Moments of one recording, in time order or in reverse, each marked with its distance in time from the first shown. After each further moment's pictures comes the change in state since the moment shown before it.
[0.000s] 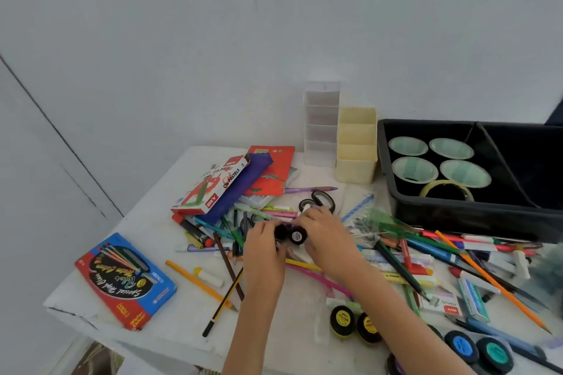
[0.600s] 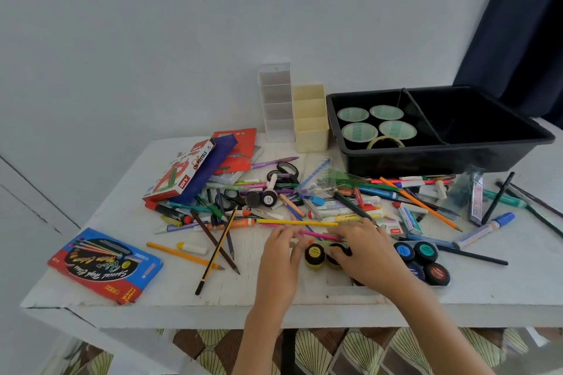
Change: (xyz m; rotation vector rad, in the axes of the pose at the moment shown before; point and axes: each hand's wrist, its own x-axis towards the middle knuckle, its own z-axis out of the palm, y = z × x) left_hand -0.092 0.033 -0.011 -0.379 -0.330 0.139; right_hand -0.144 -0.008 -0.032 0.044 -0.079 0.426
